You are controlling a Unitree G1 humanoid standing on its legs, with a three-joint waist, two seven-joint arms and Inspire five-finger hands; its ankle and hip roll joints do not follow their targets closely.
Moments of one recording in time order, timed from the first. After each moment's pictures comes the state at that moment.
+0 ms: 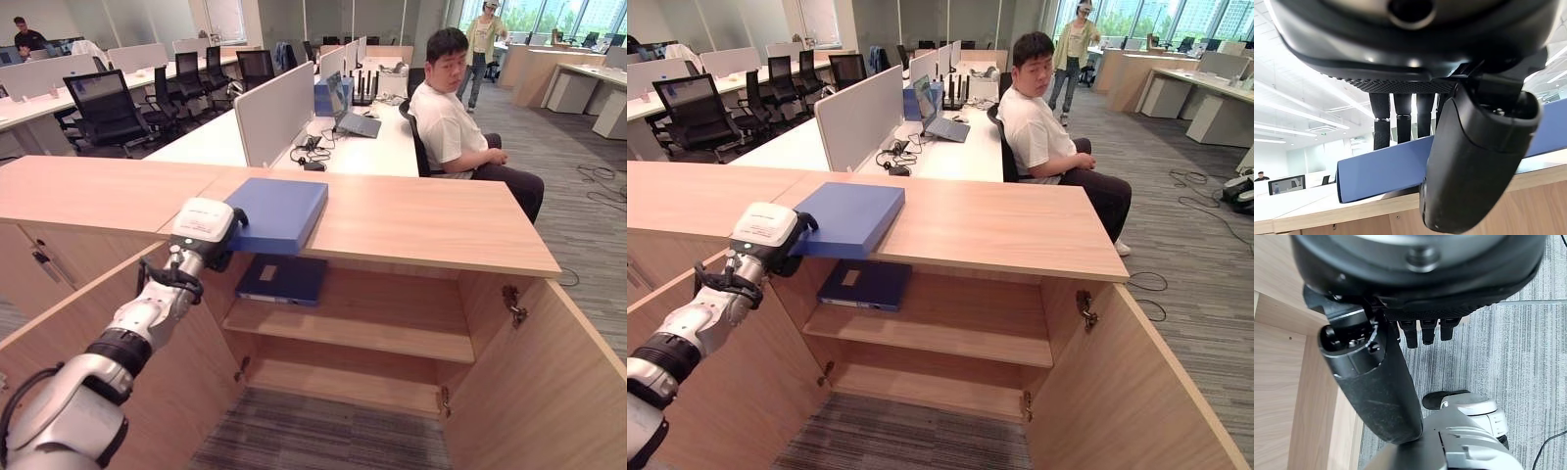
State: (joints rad) left arm -0.65 0.82 -0.64 0.66 0.67 -0.02 0.39; right arm 0.08 -0.25 0.24 1.29 0.32 -0.02 -0.04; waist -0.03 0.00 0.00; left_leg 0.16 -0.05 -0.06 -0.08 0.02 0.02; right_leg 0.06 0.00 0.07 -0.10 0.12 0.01
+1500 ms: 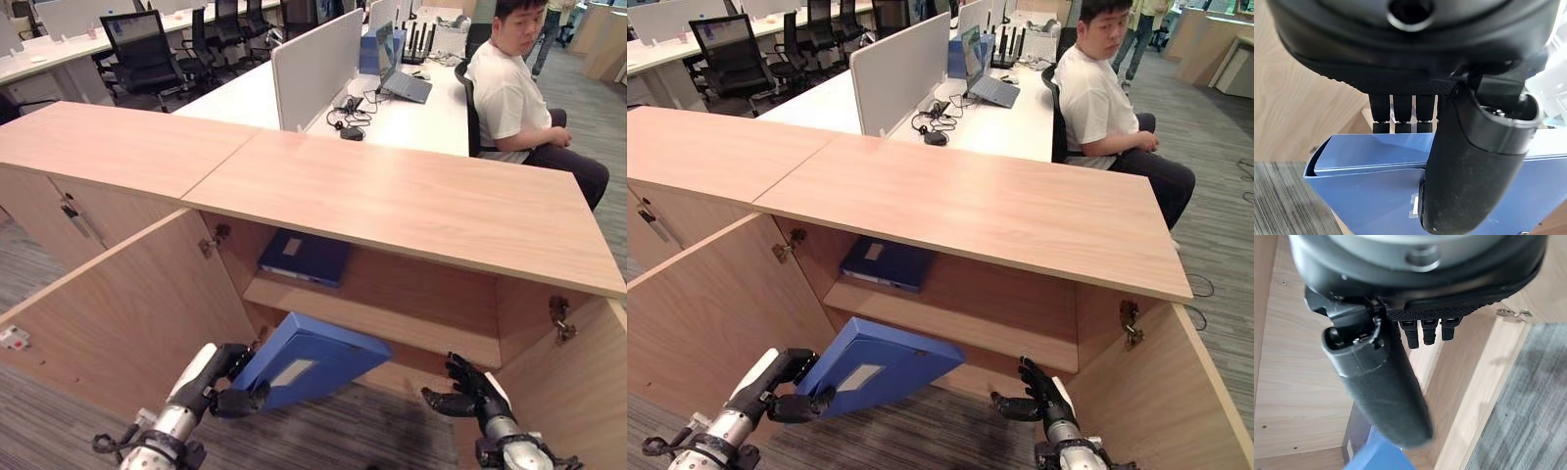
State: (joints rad) left arm 0.48 0.64 -0.07 -0.09 0.15 -0.12 0.00; right arm 0.27 -0.44 0.11 0.35 0.20 -0.06 -0.03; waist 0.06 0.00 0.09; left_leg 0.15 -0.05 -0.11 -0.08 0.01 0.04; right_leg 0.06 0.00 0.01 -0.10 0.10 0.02
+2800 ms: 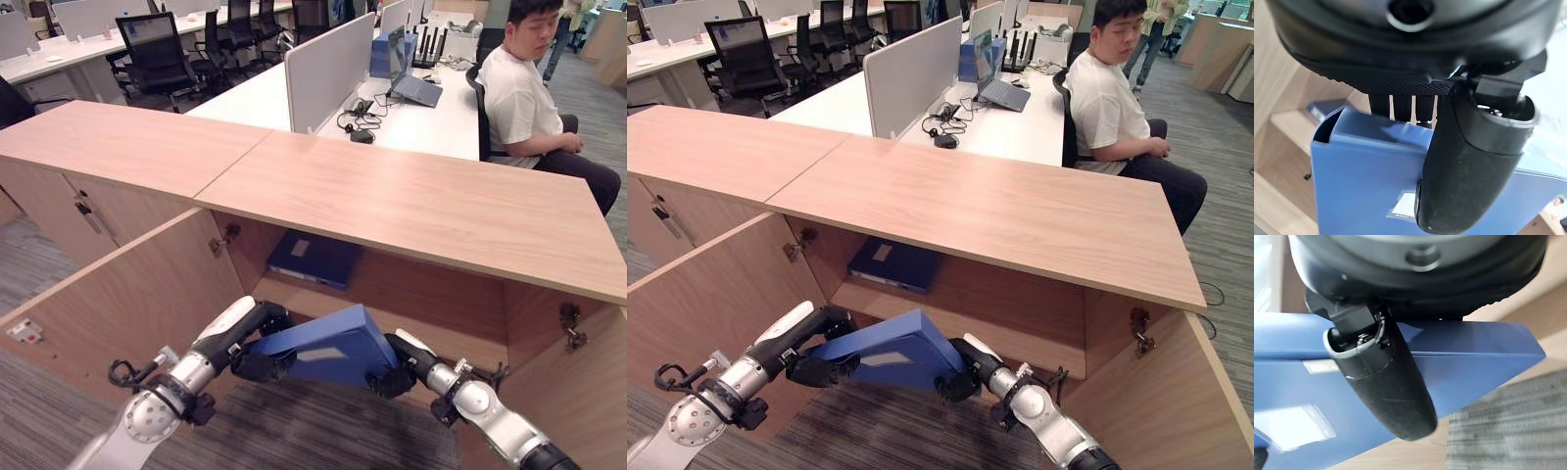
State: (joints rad) left arm 0.27 0.84 -0.17 -0.26 -0.05 -0.13 -0.13; right arm -0.05 -0.50 0.54 0.29 0.09 -0.03 0.16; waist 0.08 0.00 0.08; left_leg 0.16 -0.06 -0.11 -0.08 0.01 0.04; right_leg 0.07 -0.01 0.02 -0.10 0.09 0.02
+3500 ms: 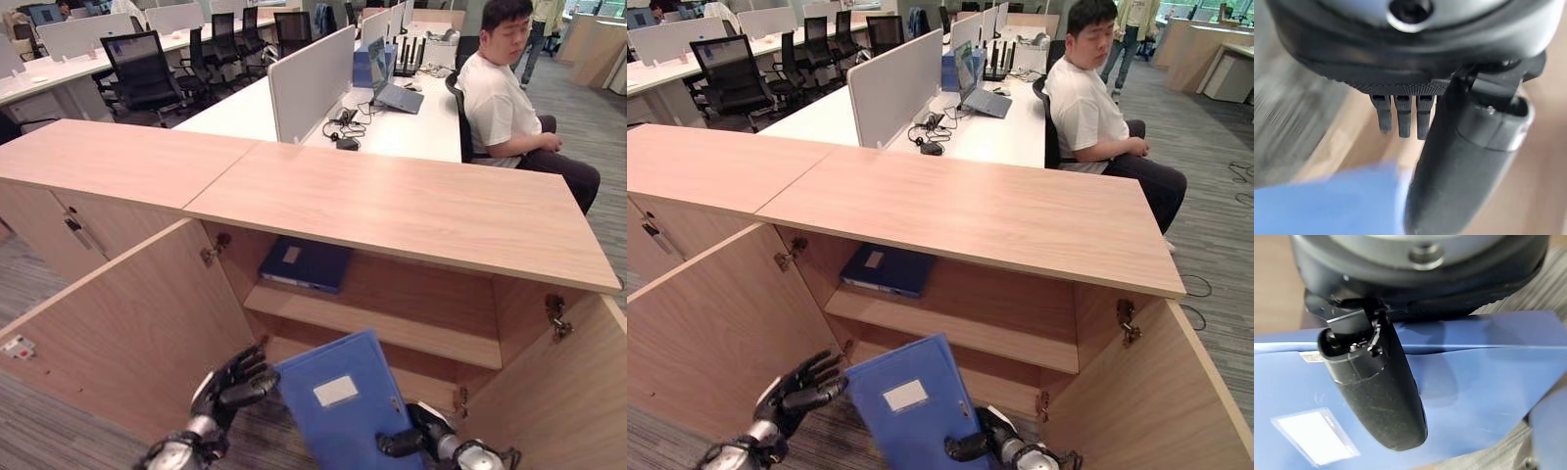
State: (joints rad) left arm 0.20 0.22 0.05 0.64 -0.78 -0.03 -0.05; right arm 0.12 -0.35 0.35 0.67 0.23 0.04 0.12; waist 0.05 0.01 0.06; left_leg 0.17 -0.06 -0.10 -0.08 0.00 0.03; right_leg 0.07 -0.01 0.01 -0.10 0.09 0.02
